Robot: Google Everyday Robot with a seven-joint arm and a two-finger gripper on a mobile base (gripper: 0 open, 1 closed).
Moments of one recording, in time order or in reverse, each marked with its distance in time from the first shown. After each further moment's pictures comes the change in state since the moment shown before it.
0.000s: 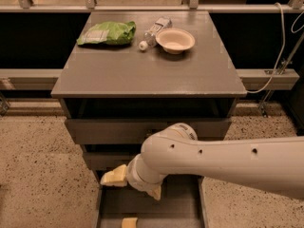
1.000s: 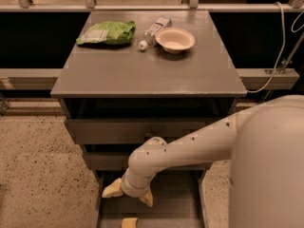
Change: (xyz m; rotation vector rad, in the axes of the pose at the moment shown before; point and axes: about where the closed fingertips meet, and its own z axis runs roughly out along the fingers) arm 0.022 0.035 0.146 -0.090 -0.141 -0.015
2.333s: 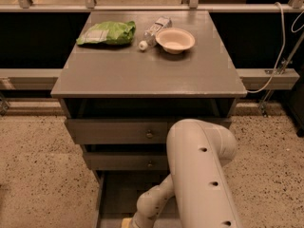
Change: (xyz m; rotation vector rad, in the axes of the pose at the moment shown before) arm -0.058 0.103 0.245 -0.029 -0.264 0.178
